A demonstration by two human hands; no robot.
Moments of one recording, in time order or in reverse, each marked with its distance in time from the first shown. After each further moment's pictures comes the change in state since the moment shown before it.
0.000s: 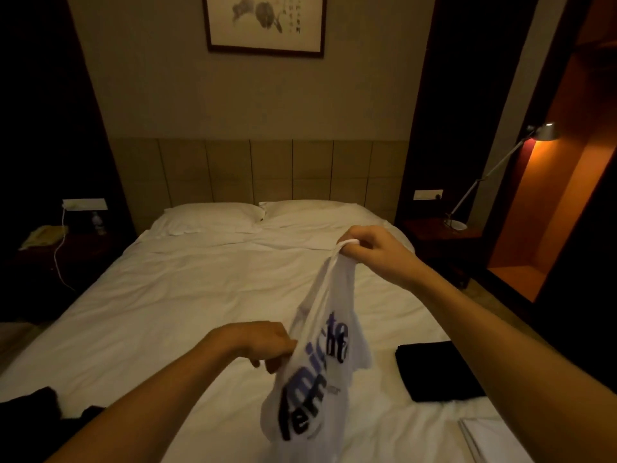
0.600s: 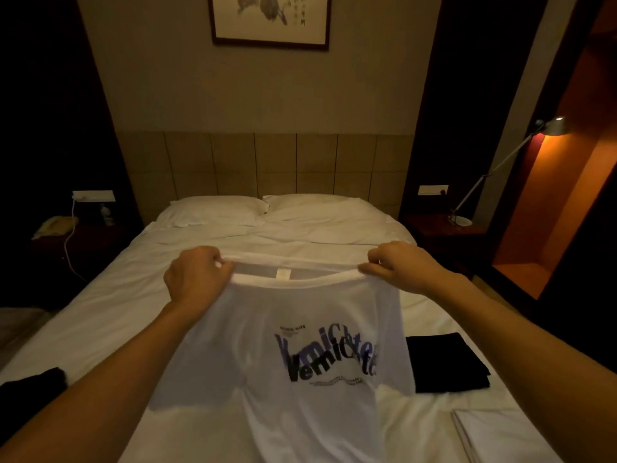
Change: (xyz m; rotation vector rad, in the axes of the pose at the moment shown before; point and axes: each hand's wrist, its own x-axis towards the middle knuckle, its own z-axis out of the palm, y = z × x) left_hand -0.024 -0.031 -0.039 0.009 1.319 -0.238; right_hand -0.037 0.031 -0.033 -0.813 -0.219 0.140
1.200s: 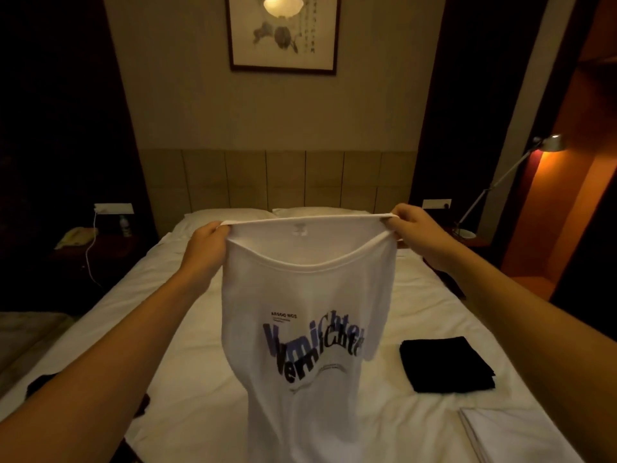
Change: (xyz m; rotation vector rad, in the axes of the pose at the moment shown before) left_hand -0.005 -0.007 -0.073 -0.856 -0.131 -0.157; right_hand -0.019 -0.046 -0.050 0.919 0.327 0.263
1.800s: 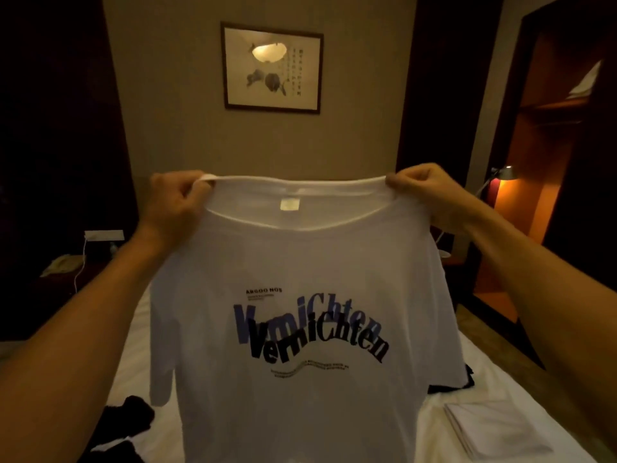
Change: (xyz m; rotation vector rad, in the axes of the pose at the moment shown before) left_hand -0.064 0.105 -0.126 0.188 0.059 0.862; right_hand -0.120 -0.152 -0.044 0.090 -0.053 -0.302
